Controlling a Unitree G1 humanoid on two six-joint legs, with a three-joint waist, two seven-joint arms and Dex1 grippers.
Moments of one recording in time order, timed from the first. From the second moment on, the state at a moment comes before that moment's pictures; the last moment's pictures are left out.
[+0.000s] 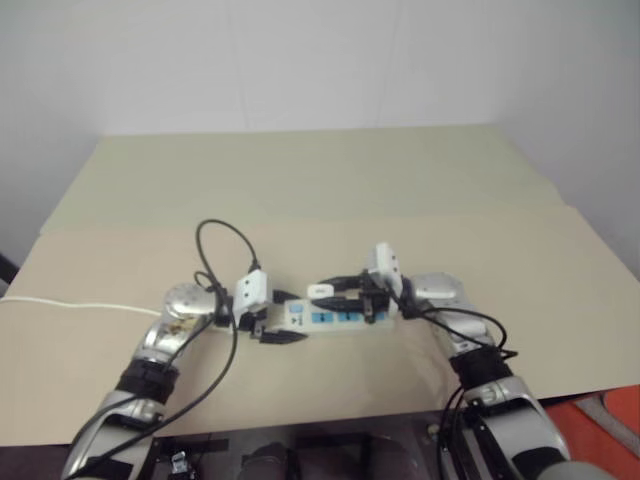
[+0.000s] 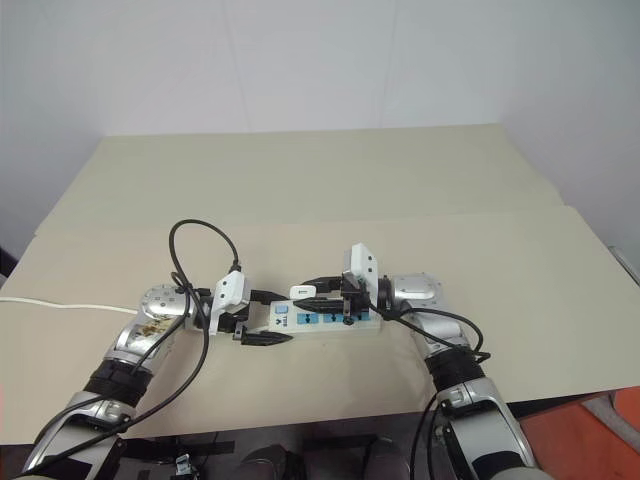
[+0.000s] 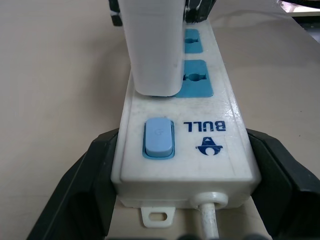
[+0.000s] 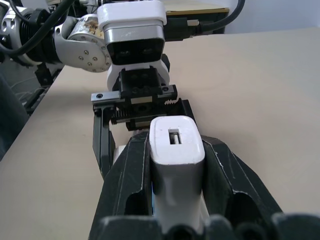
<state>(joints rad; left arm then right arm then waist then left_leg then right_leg) -0.50 0.52 -0.20 0.35 -0.20 -0.04 -1.32 -0.61 -0.33 0.19 0.37 0.30 -0.01 1.28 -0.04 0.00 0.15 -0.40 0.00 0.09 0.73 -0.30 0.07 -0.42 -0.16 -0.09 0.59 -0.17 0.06</state>
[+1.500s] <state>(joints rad) -0.47 0.55 -0.19 0.31 -0.21 -0.02 -1.30 -0.71 -0.29 0.23 0.56 0.26 -0.09 1.35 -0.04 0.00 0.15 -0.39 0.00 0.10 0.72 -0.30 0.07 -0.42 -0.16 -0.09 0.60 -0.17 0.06</state>
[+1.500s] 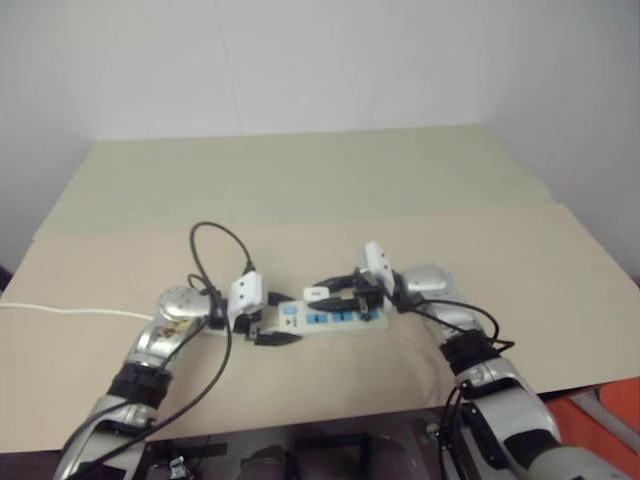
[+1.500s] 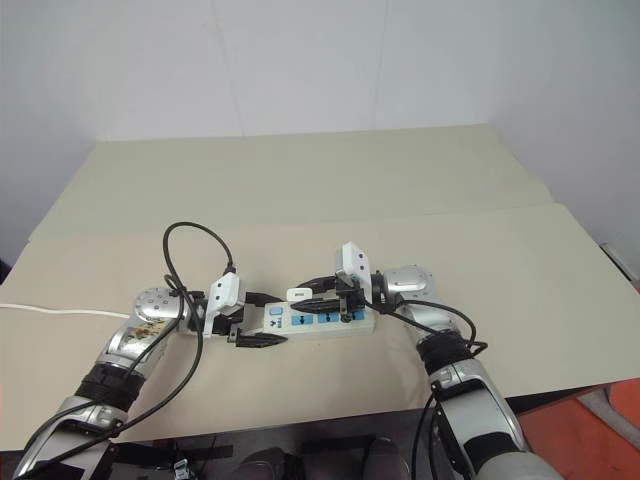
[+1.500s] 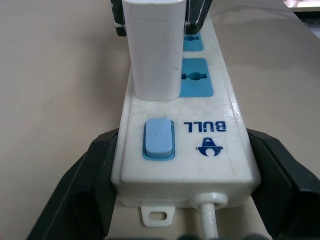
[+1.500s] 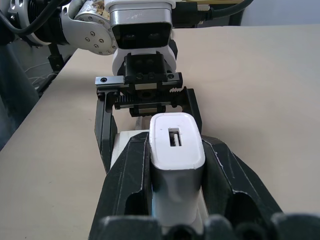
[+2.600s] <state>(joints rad) -0.47 0.57 -0.18 0.32 -0.20 0.02 -1.31 -0.69 -0.31 0.22 0.54 0.22 -0.08 1.33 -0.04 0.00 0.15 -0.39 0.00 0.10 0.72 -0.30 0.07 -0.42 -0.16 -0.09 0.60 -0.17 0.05</state>
